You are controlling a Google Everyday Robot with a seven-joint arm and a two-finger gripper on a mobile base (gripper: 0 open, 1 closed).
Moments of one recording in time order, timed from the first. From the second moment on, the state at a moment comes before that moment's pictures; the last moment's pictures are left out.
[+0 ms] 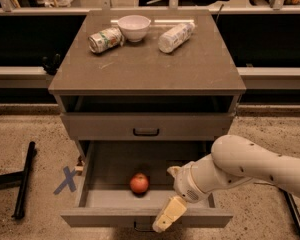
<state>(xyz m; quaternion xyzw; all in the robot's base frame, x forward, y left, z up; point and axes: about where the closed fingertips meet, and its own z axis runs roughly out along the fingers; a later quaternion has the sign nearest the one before) 0.390 -0.036 0.613 -0.54 0.77 0.28 0.20</state>
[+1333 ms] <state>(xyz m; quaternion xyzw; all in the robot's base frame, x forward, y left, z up) 0.478 -0.022 0.524 -0.59 0.74 0.23 0.23</state>
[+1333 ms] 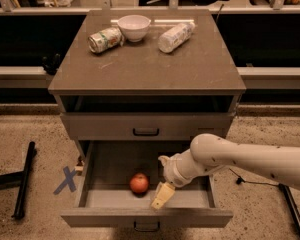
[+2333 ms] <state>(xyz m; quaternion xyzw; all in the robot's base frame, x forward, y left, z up) 0.533 0.019 0.470 -0.60 0.71 0.24 0.27</state>
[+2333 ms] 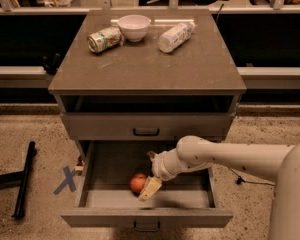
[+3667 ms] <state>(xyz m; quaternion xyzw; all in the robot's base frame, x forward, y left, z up) 0.558 0.044 0.407 -0.60 0.72 0.23 0.26</state>
